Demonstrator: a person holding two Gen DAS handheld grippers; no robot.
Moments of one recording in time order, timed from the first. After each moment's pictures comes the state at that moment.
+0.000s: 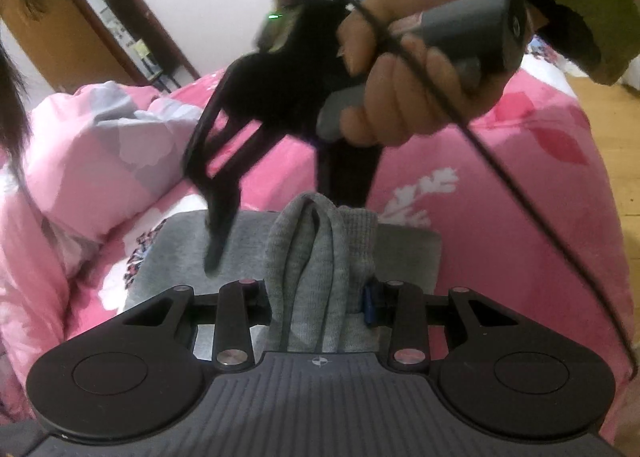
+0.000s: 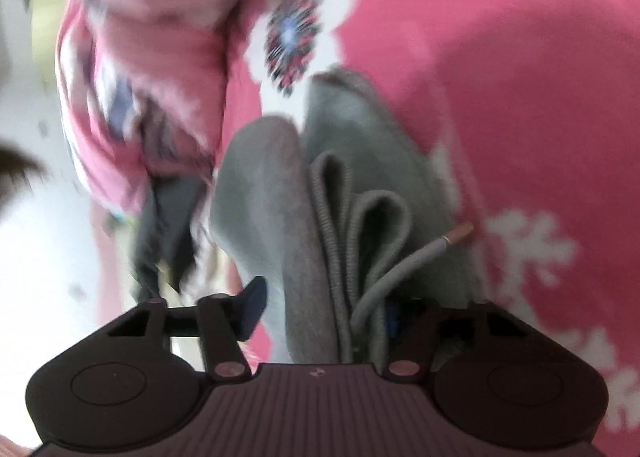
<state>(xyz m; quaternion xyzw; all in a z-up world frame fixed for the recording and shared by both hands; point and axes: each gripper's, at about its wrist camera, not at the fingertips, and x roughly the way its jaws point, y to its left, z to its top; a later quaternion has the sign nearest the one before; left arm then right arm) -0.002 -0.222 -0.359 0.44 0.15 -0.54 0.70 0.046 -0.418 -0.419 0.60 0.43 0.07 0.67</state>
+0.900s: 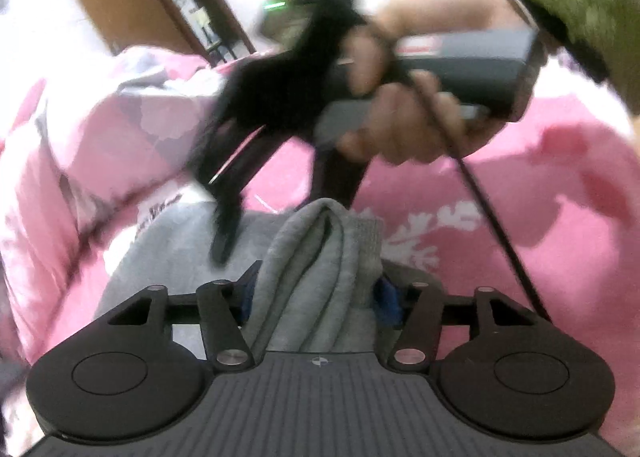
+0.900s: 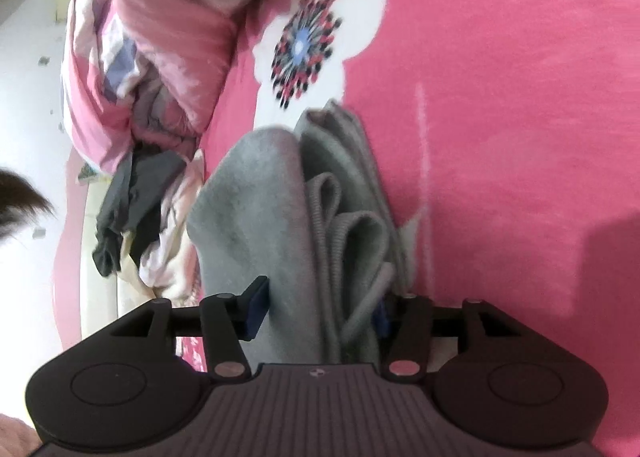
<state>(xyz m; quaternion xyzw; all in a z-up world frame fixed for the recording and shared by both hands) -0.003 -0.245 -0.367 0.36 0.21 -0.49 0.77 0.039 -0.462 -0.416 0.52 0.44 0.07 0.73</state>
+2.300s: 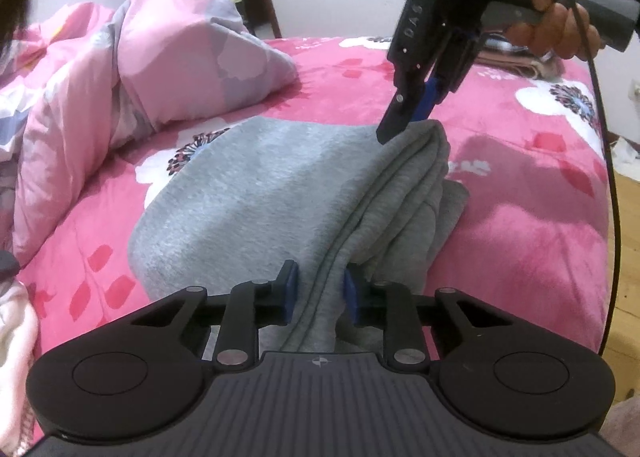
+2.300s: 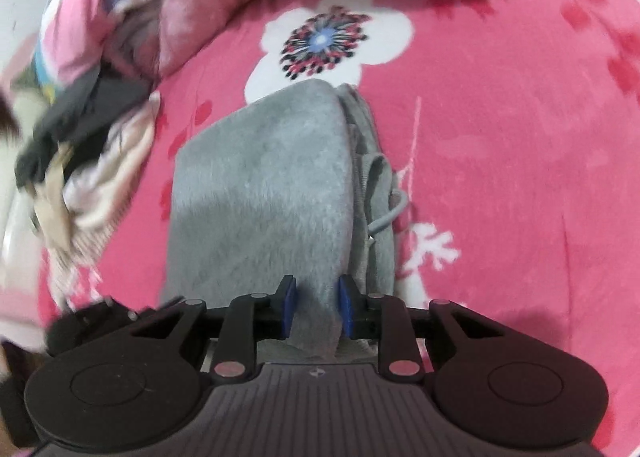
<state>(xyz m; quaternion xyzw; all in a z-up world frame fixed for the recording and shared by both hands) 0.029 -0.130 -0.359 0.29 0.25 -0.49 0.78 -0.001 -0.371 -0.321 0.30 0.51 -0.01 0.80</state>
